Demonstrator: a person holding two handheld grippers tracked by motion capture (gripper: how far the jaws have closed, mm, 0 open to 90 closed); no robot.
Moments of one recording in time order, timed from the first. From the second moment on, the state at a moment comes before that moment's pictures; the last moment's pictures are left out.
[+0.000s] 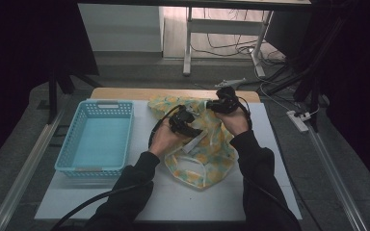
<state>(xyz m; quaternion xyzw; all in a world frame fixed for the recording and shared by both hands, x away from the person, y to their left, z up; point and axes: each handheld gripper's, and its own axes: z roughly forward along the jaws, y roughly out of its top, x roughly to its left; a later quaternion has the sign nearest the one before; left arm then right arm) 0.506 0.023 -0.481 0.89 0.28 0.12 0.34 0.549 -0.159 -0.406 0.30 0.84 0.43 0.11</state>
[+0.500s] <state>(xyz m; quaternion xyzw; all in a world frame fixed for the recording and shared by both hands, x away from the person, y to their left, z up) 0.480 0.031 -0.452 0.89 0.25 0.09 0.38 0.548 -0.160 -0.405 0.30 0.84 0.43 0.11</state>
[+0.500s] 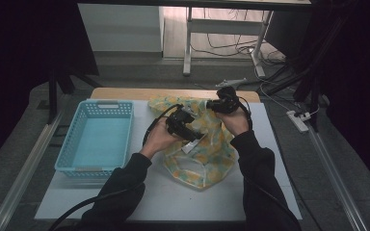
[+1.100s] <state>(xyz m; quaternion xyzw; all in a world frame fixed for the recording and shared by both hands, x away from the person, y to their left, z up) 0.440 0.059 -0.432 0.86 0.26 0.07 0.43 0.542 -0.158 -0.404 0.29 0.85 0.44 0.11</state>
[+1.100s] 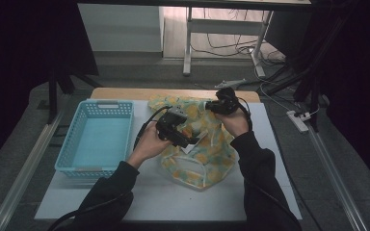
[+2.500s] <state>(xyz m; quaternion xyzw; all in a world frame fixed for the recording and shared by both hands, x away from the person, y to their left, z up) 0.376 0.060 -0.495 0.88 0.24 0.03 0.40 0.527 -0.155 -0.403 0.27 0.85 0.44 0.10</state>
